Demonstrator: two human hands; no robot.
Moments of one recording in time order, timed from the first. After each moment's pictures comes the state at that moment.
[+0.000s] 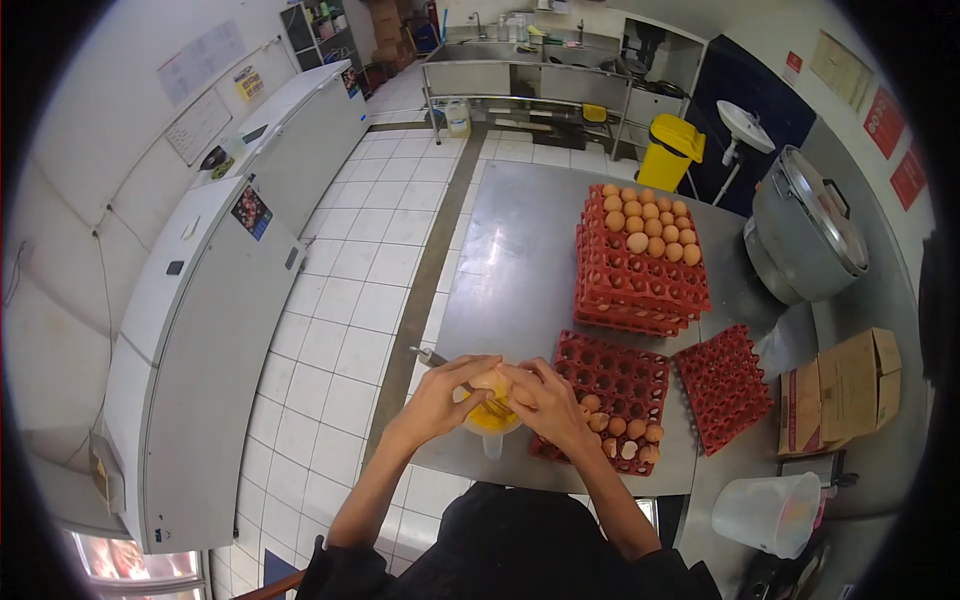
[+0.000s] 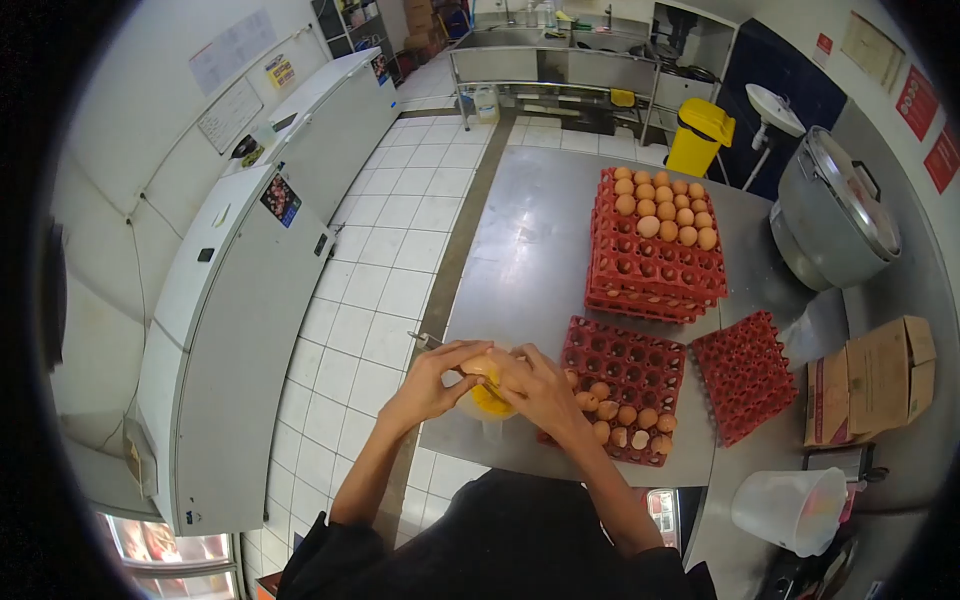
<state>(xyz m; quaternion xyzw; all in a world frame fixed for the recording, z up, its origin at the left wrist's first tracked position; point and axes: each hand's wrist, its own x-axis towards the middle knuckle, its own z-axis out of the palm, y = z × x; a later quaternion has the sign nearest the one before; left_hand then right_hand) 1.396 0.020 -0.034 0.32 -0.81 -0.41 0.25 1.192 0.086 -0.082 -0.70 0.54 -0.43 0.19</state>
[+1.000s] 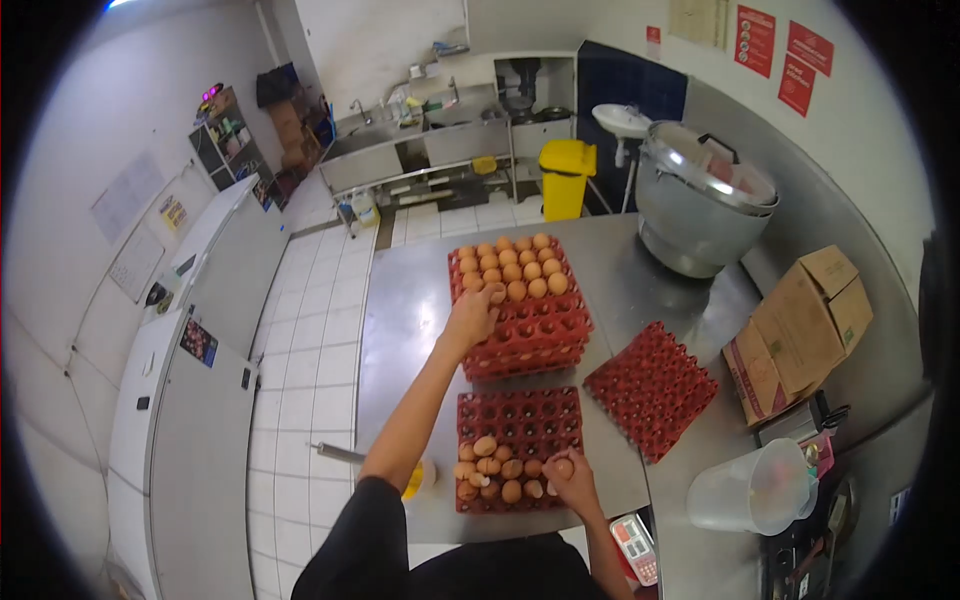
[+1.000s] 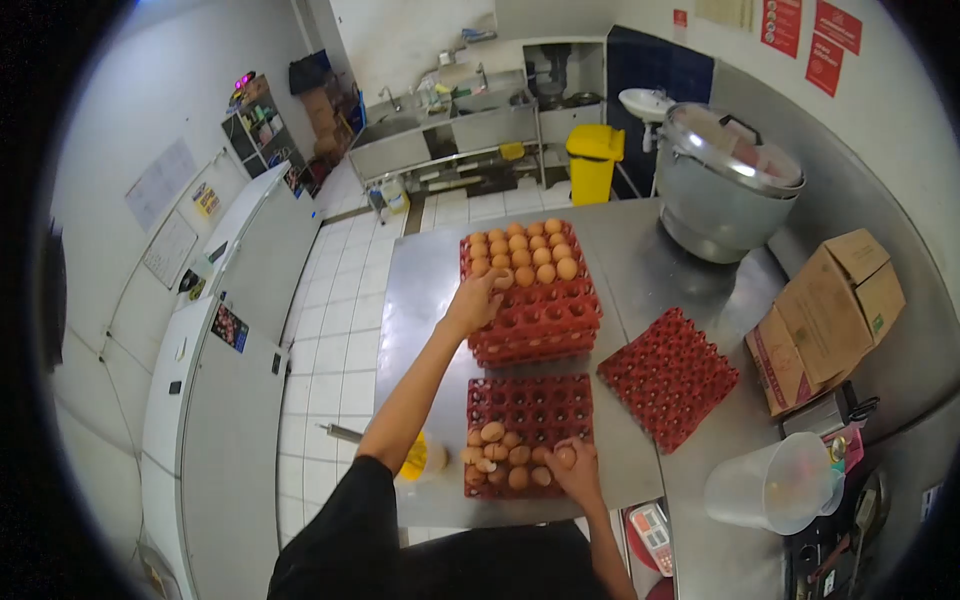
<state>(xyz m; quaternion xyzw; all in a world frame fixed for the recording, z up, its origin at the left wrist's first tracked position) 1.058 -0.122 -0.075 0.25 -0.90 -0.15 0.32 1.028 0.242 -0.199 -0.36 0.75 -0.50 0.24</state>
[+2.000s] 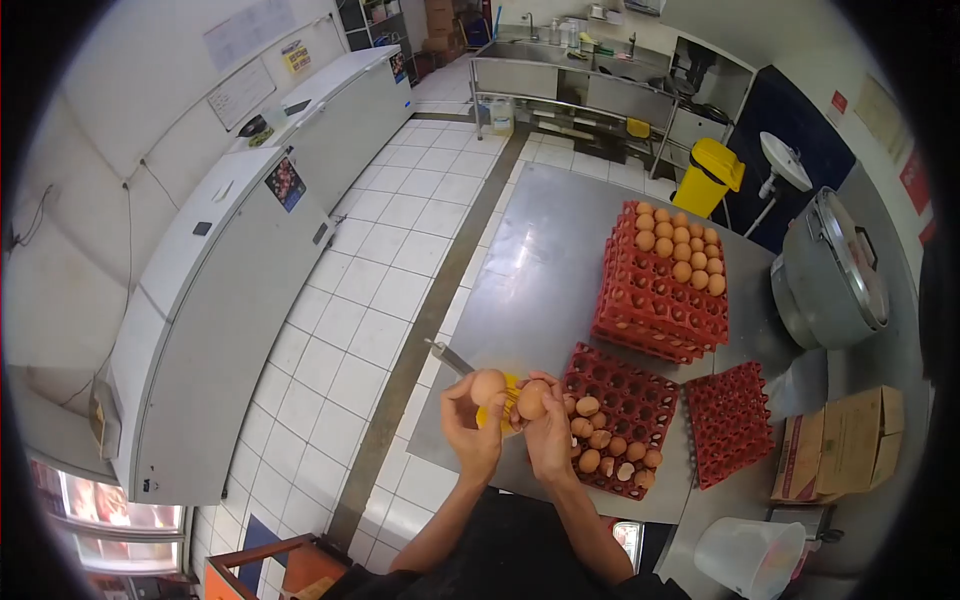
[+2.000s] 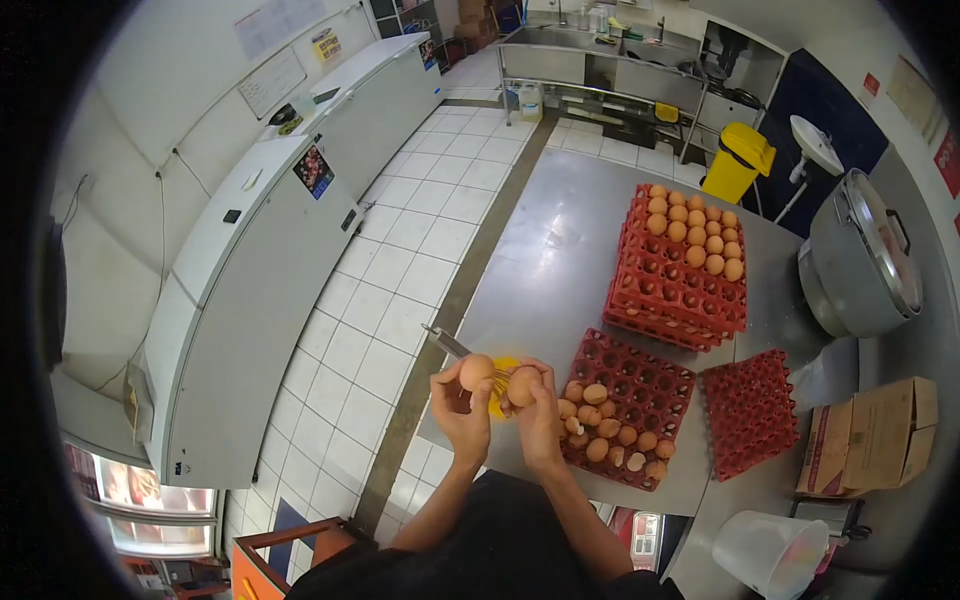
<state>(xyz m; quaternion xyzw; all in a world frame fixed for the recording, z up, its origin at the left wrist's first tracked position) 1.319 0.094 -0.089 0.43 -0.45 -0.41 0.66 1.223 0.105 -0.079 -0.23 0.32 -0.65 0.65</state>
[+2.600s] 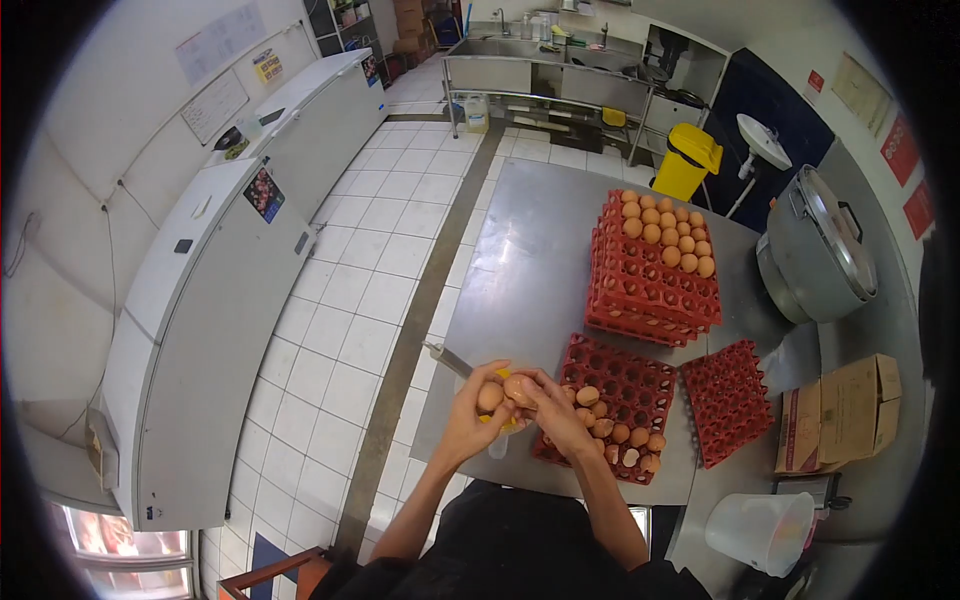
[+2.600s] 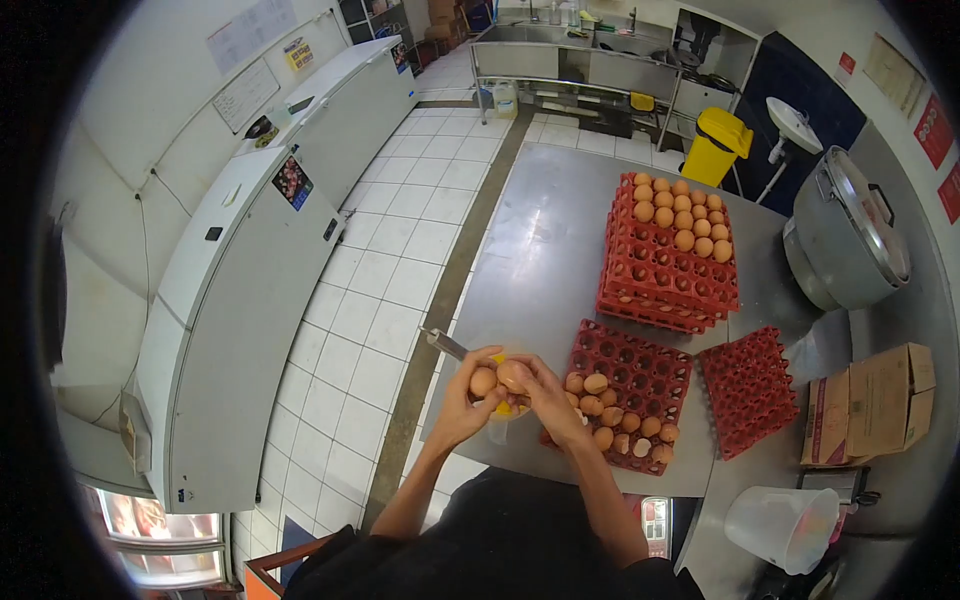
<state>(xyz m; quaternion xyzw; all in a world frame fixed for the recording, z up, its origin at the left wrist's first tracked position) 1.371 0.060 -0.094 0.37 -0.59 -0.55 0.45 1.198 0.087 -0.099 -0.28 0.41 -0.52 0.69</state>
